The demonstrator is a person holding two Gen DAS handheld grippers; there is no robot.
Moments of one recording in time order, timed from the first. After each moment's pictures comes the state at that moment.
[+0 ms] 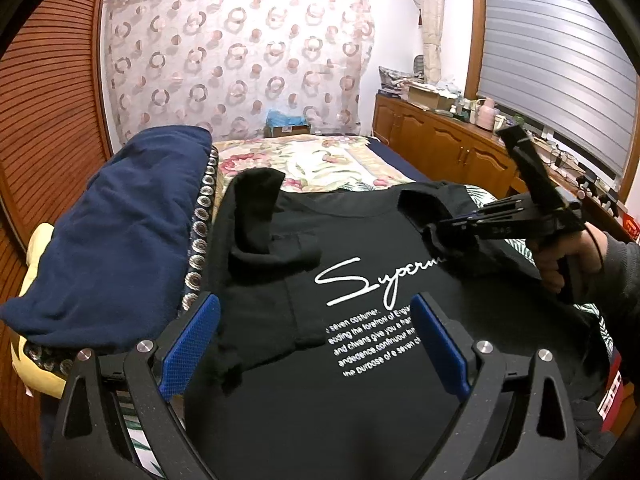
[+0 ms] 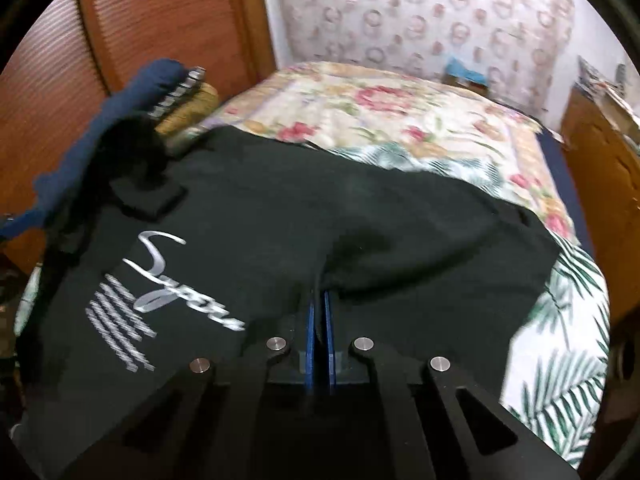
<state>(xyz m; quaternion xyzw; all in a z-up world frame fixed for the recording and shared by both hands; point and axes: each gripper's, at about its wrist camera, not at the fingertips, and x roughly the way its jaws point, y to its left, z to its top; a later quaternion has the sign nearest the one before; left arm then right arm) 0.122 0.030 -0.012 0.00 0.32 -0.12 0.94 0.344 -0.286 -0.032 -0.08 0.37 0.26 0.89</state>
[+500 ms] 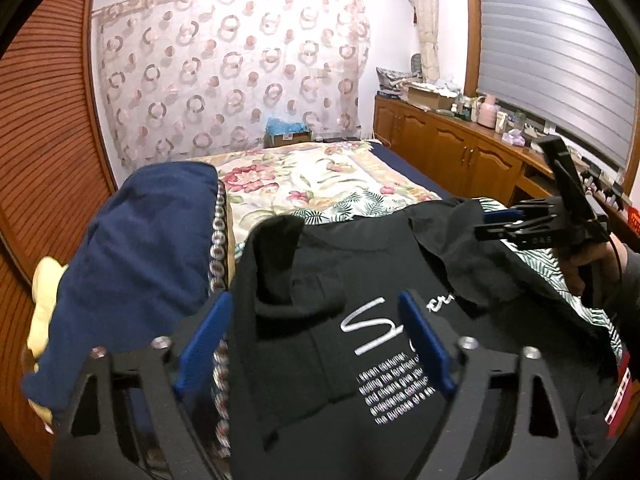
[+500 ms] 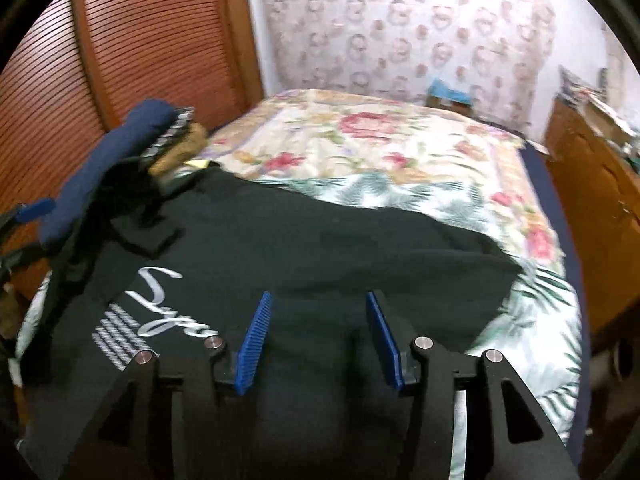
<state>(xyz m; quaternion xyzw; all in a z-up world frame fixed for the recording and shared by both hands) 0.170 0.039 0.009 0.03 0.31 -0.12 0.94 0.348 -0.318 -0.030 -0.08 0.34 0.20 0.92</state>
